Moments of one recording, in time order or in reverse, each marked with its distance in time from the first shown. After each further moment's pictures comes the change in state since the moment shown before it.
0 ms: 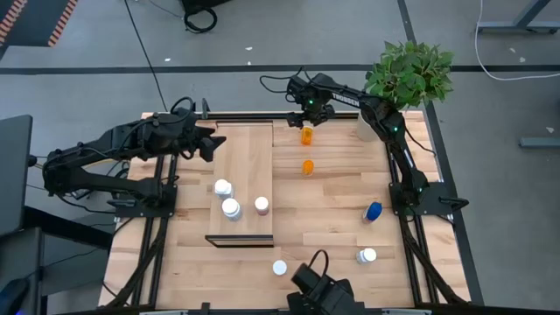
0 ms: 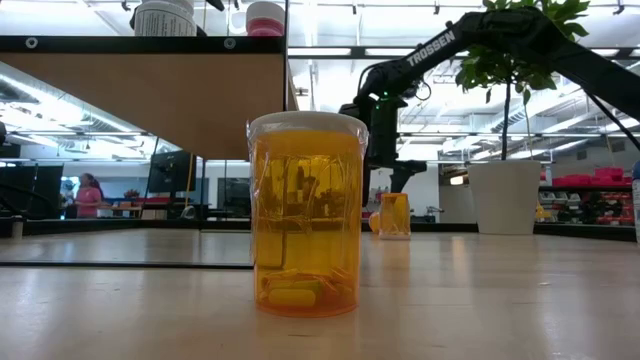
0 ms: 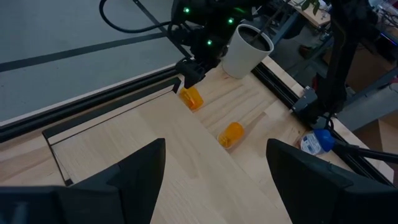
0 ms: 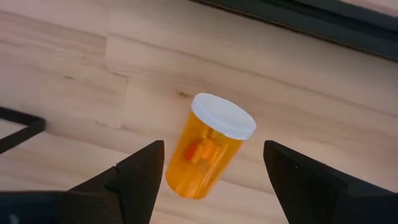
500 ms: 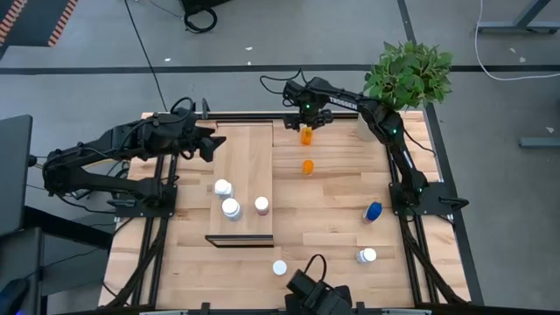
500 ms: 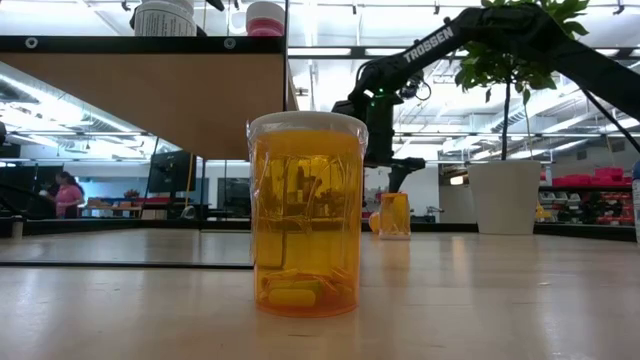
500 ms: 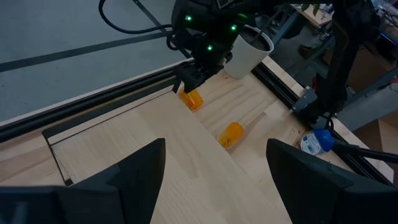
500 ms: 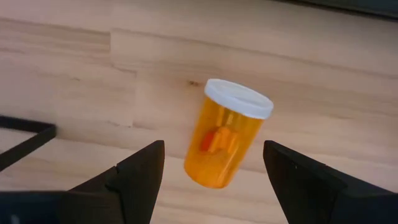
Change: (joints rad) left arm 0.000 0.000 0.000 0.000 0.000 0.000; right arm 0.043 0.000 0.000 -0.004 0.040 0.143
